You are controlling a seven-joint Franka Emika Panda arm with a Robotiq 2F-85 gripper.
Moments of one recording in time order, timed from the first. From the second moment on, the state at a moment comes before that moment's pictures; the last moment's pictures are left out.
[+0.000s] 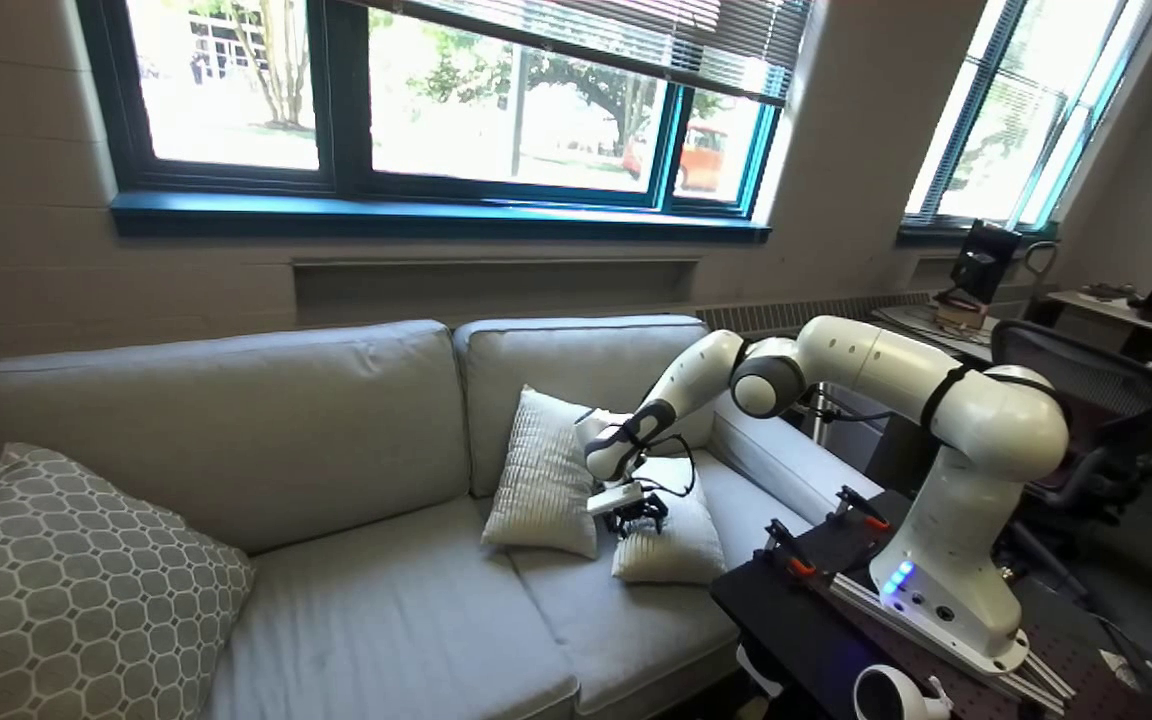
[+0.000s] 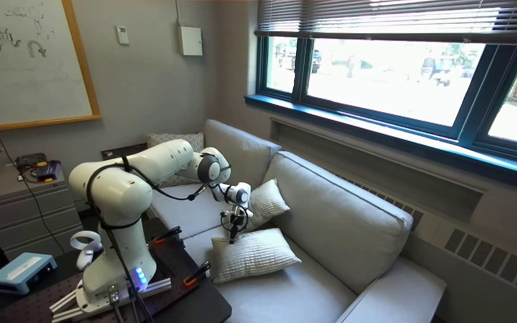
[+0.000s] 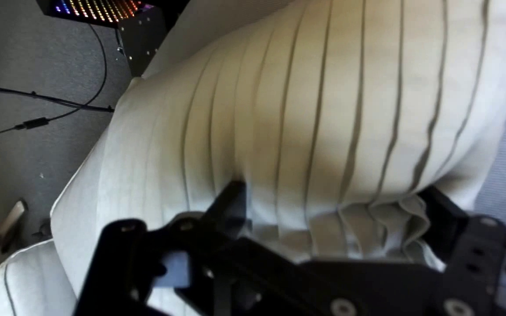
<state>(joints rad) 0.36 1.51 -0.08 -1.07 -0.09 1.95 1.17</state>
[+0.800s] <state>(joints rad) 0.27 1.46 -0.22 -1.17 -0.09 2.12 1.34</state>
